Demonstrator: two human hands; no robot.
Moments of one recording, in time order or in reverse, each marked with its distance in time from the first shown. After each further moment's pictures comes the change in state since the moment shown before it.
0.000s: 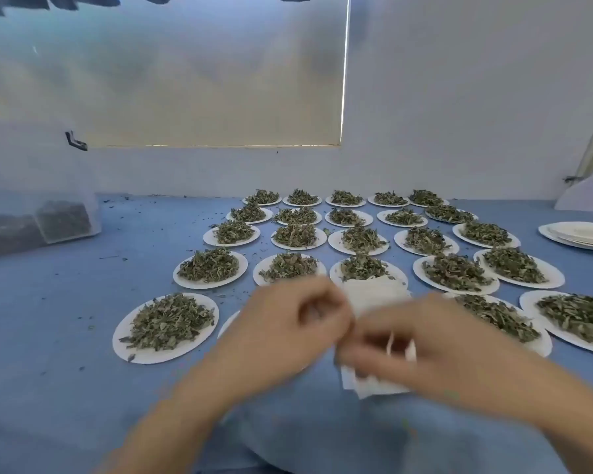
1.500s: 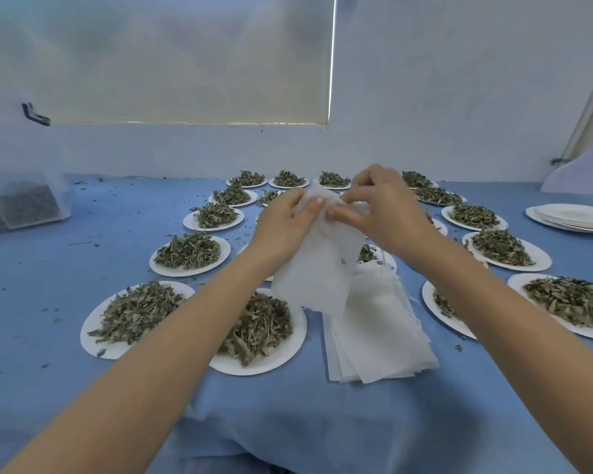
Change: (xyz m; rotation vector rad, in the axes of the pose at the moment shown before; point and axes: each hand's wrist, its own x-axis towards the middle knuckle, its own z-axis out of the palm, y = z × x) left_hand 0.132 -0.060 0.009 -0.069 0.316 -0.002; right_hand 0.115 0.103 -0.039 -0.369 0.729 -0.026
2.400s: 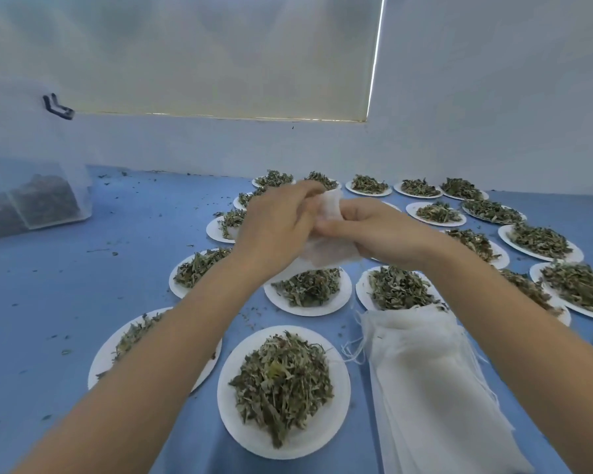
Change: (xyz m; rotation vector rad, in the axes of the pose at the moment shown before) left_hand 0.054 -0.033 -0.057 0.456 0.074 0.266; right_hand 0.075 -0.017 0.054 0.831 -0.684 0.239
